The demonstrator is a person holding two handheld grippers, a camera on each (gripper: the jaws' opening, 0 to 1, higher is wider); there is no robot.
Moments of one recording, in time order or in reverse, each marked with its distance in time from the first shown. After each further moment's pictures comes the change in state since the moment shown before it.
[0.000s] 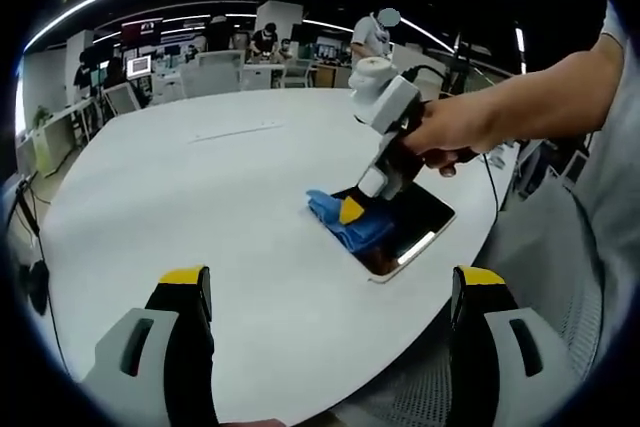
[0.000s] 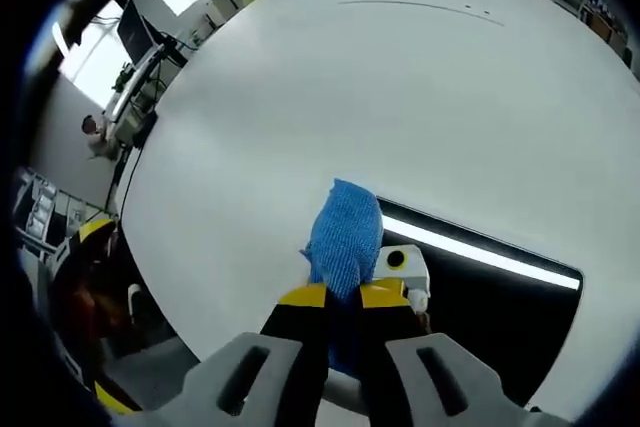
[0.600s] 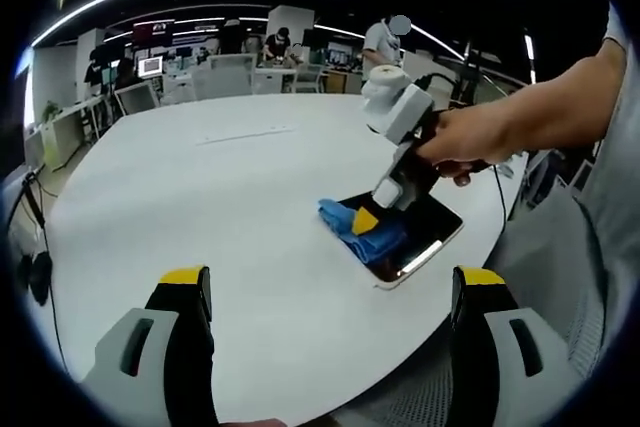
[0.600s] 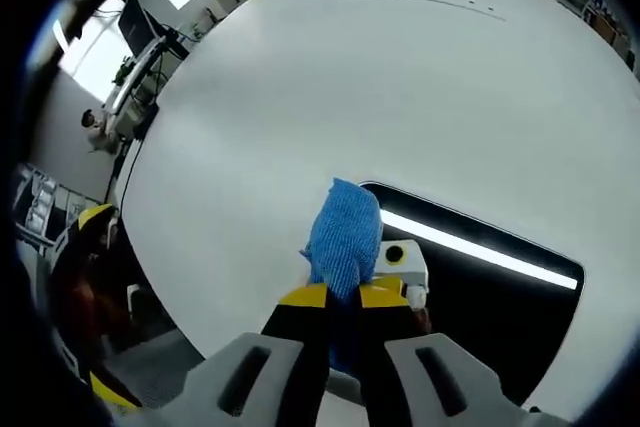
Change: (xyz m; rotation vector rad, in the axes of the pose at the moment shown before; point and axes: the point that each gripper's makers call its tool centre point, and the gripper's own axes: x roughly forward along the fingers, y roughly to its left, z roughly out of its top) left arm 0.000 0.006 0.001 -0.030 -0.031 0.045; right arm 0.000 0.004 -0.007 -0.013 0.027 -0.001
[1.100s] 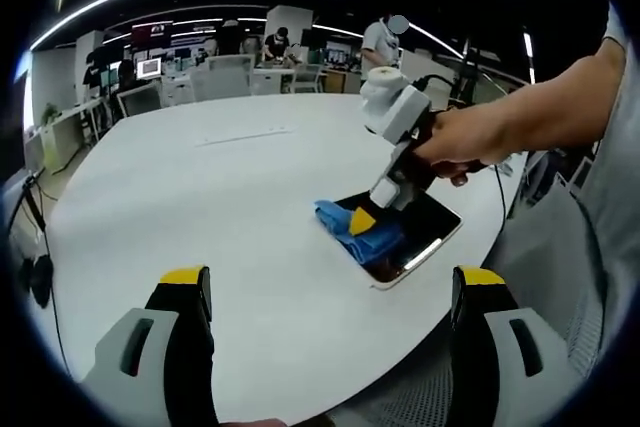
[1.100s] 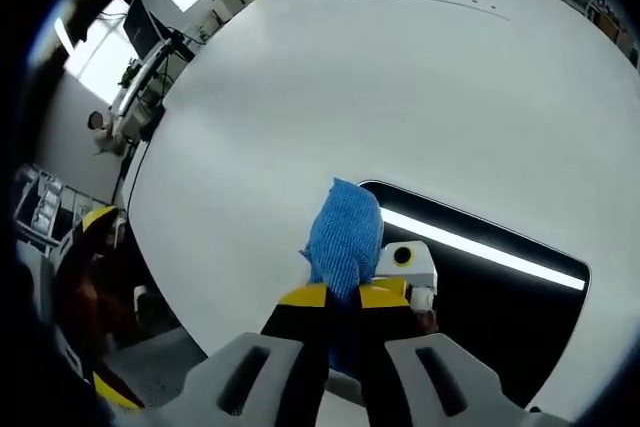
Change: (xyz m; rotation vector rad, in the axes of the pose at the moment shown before) left arm -0.001 -0.005 0.000 0.013 0.008 0.002; right arm -0.001 -0.003 0.000 0.012 -0.011 0.039
